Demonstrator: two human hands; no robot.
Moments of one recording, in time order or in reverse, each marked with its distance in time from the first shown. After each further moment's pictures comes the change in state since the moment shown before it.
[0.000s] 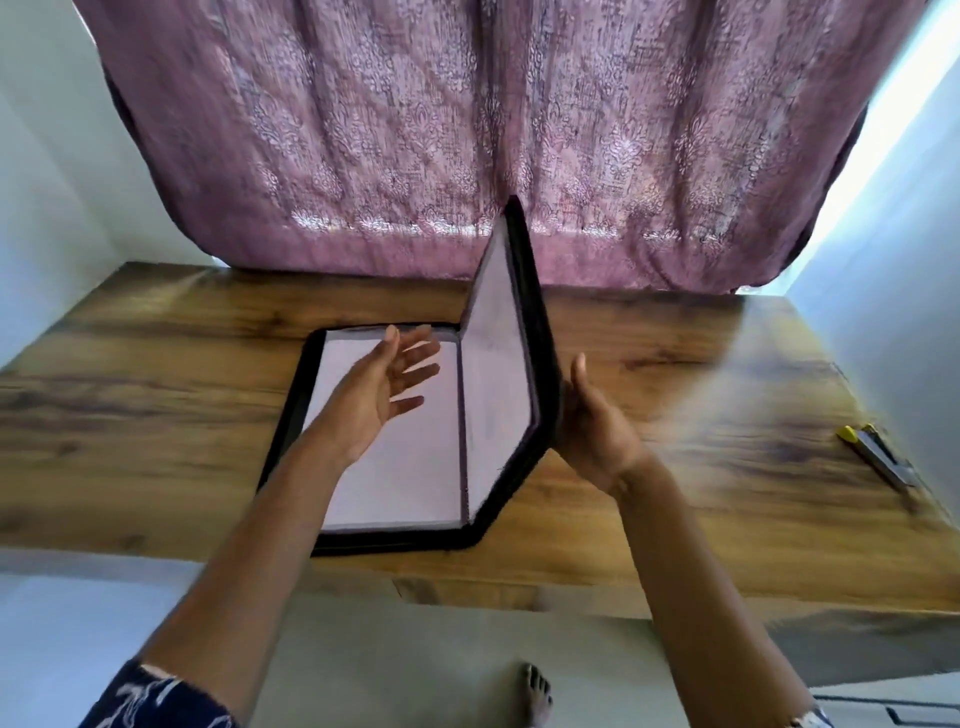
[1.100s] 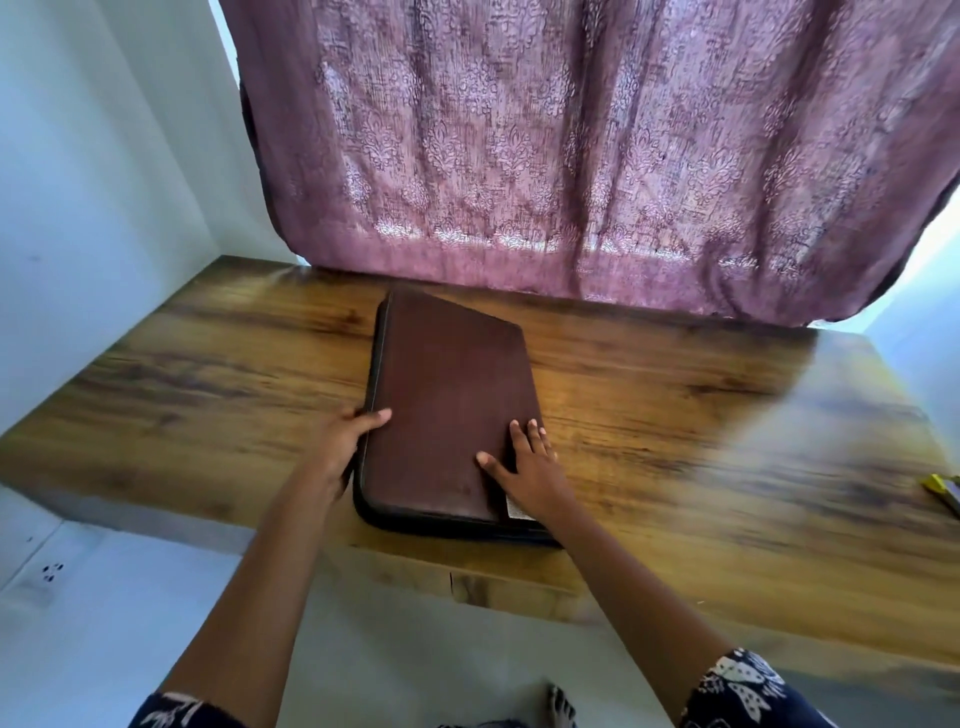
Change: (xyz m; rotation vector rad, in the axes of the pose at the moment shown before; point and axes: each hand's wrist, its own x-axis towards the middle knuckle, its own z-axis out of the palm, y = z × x) left_hand -0.040 -0.042 -0.101 -0.099 0.410 -0.255; right_hand 0.071 0.114 0.058 -1.316 0.182 0.247
